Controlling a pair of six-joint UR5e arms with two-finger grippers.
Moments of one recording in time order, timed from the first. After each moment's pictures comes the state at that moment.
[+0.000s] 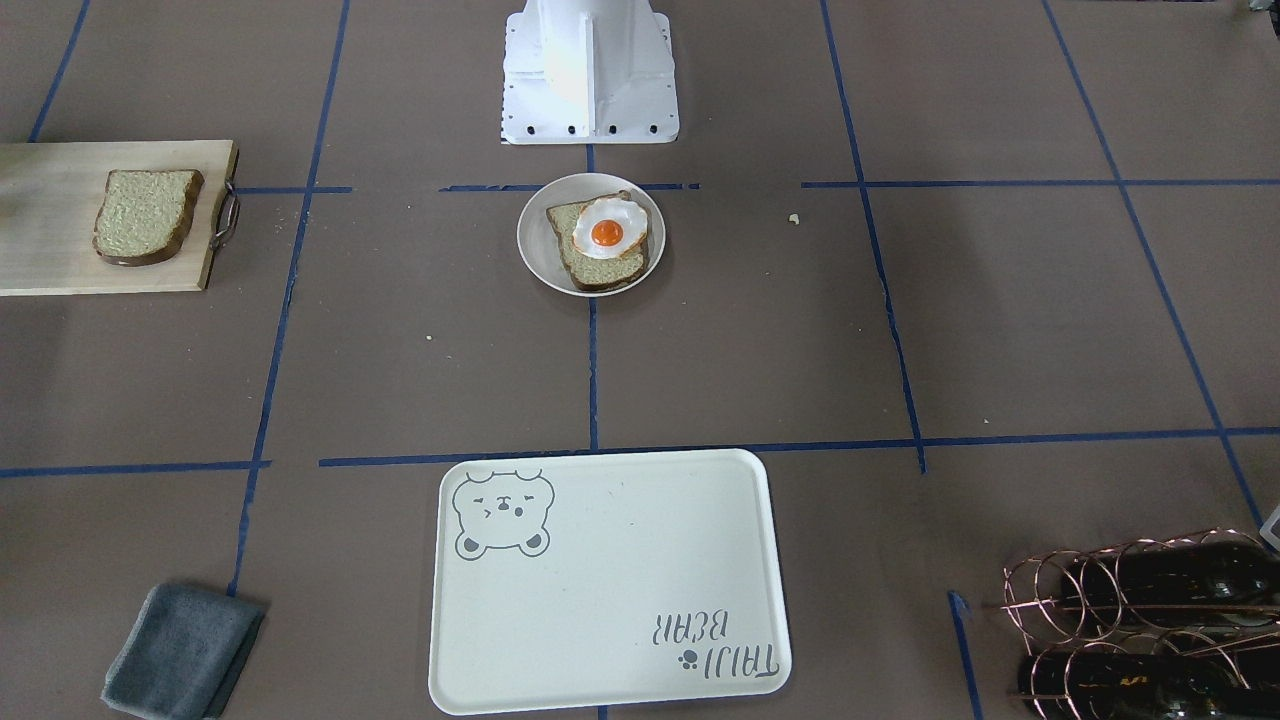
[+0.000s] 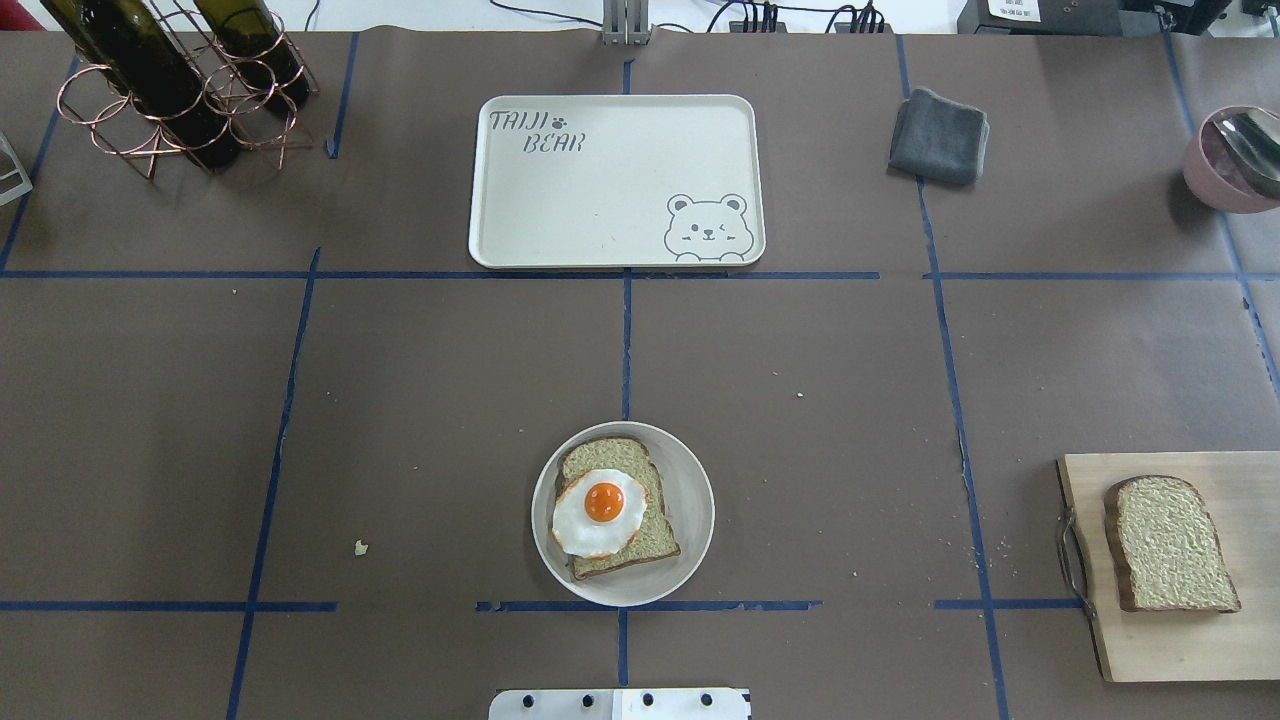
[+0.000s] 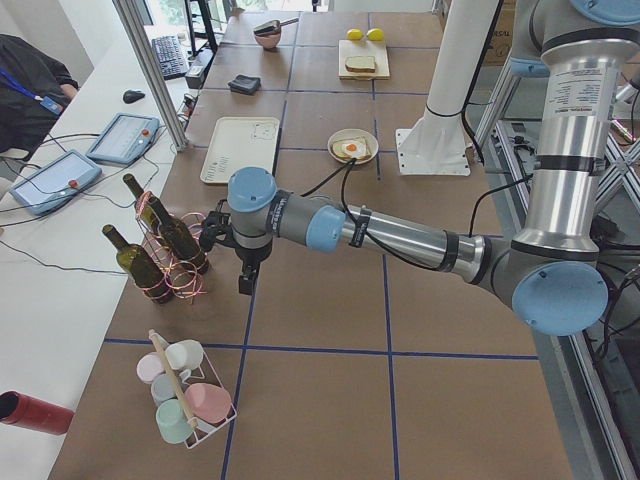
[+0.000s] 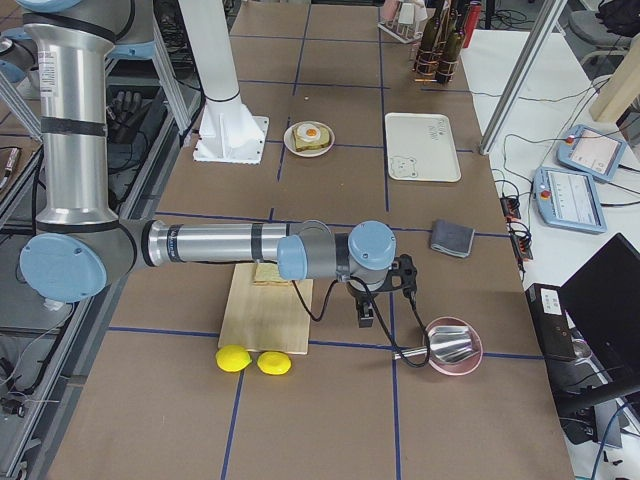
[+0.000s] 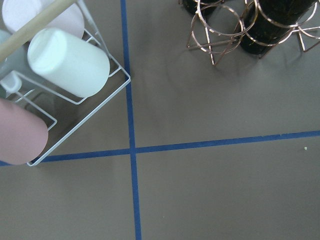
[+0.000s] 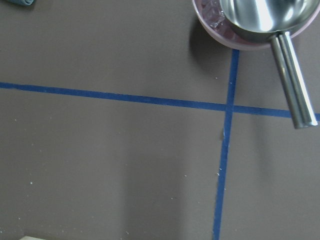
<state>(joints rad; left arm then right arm) -1.47 -1.64 -1.77 -1.66 -2.38 -0.22 1.51 -1.61 1.67 -1.49 2.48 0.06</state>
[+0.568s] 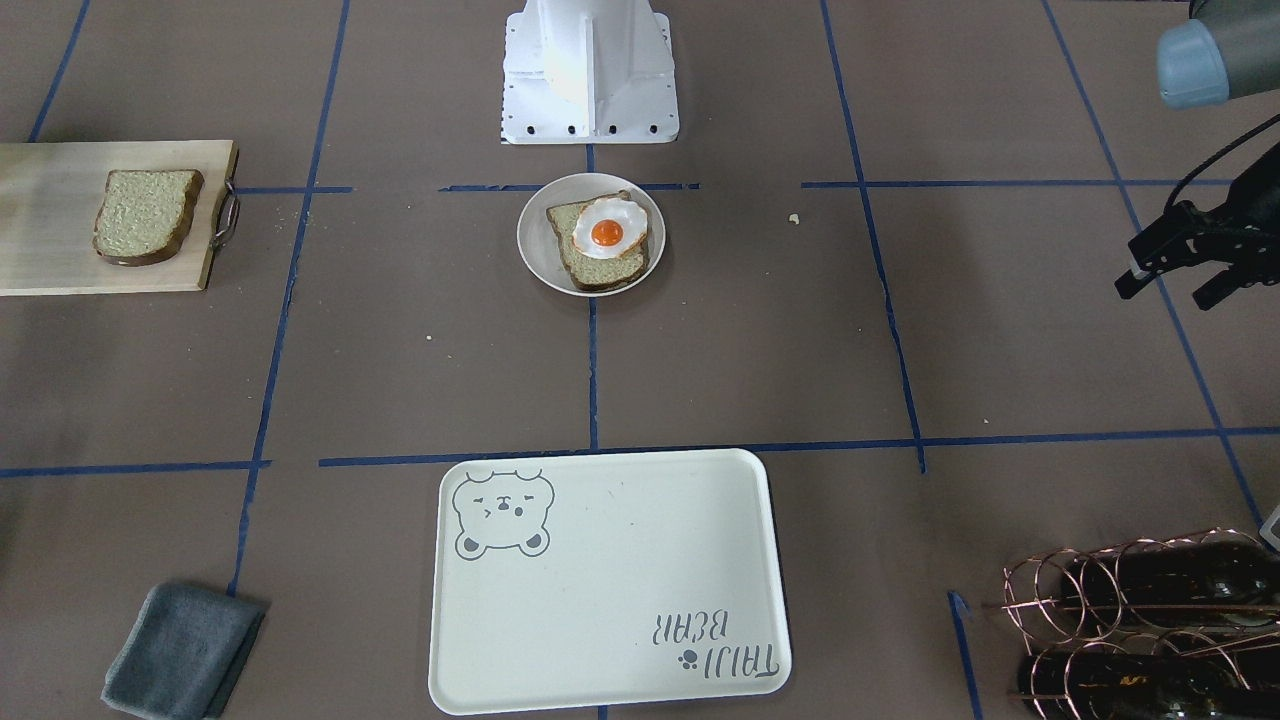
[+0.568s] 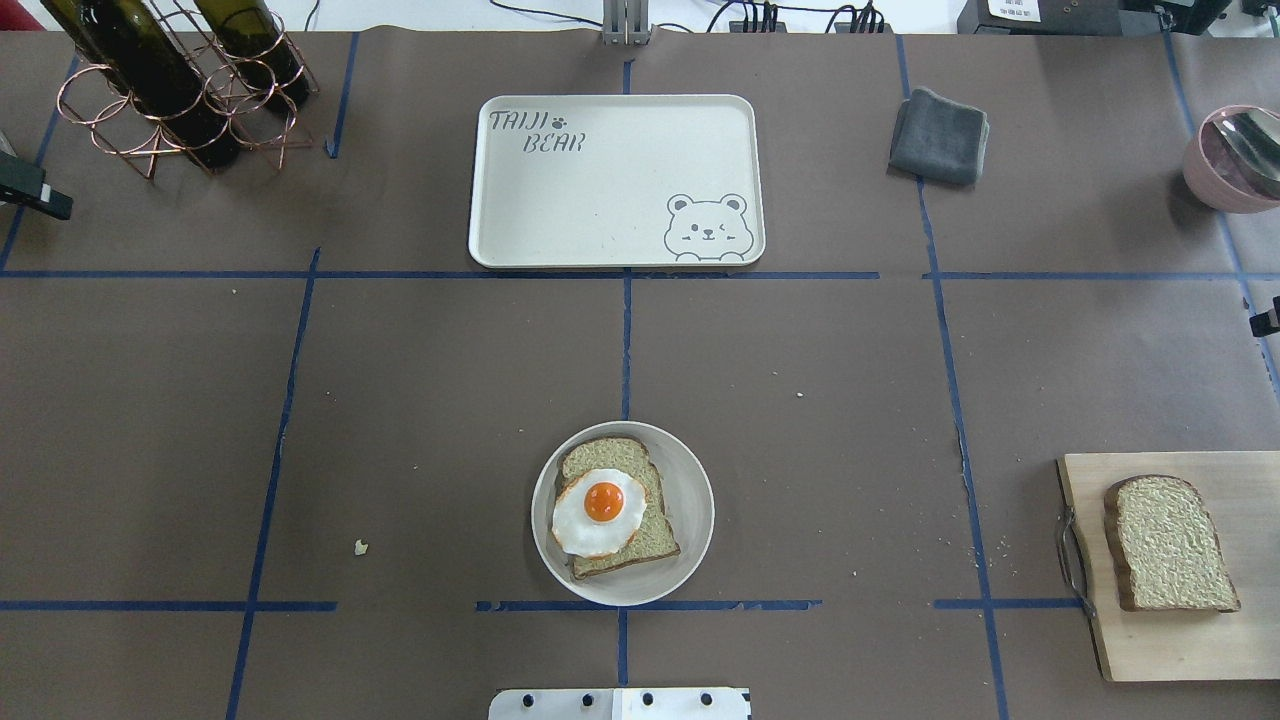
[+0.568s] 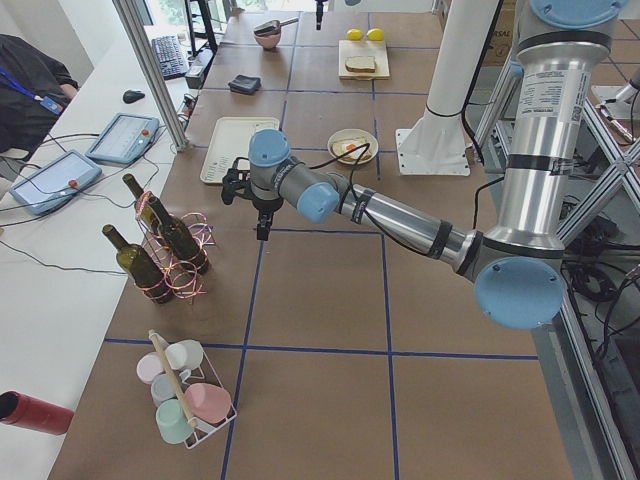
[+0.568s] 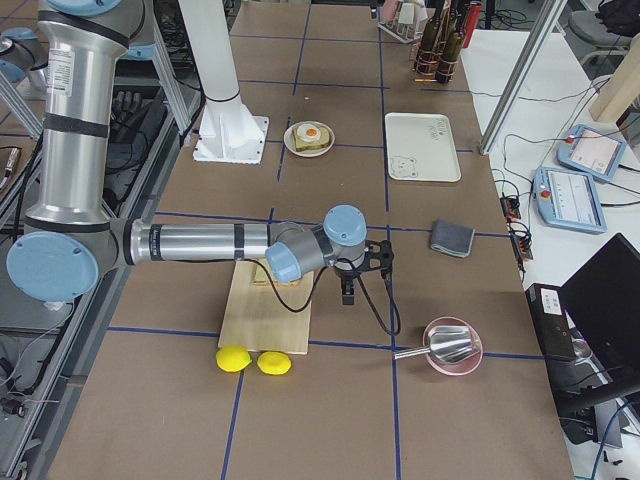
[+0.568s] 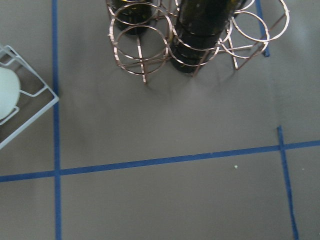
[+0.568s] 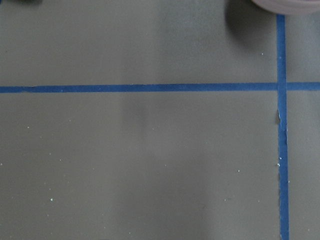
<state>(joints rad) -1.24 -1.66 -1.85 -1.88 -2.38 -0.67 1.30 -1.77 1.75 -1.09 2.38 0.53</state>
